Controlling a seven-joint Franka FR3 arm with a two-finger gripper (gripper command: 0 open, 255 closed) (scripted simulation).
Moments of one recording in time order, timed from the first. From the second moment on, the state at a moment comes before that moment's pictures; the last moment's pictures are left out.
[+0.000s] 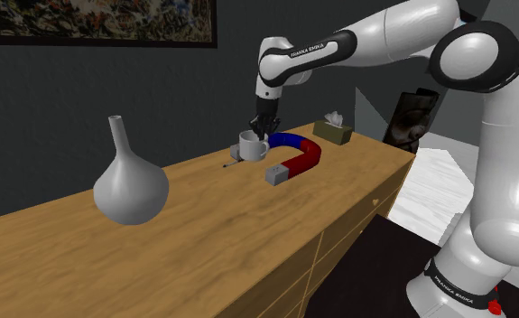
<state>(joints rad) 0.00 0.33 0.06 -1.63 0.04 1.95 0.20</state>
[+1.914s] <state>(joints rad) -0.03 0.29 0.05 -1.33 0.04 1.61 0.17</state>
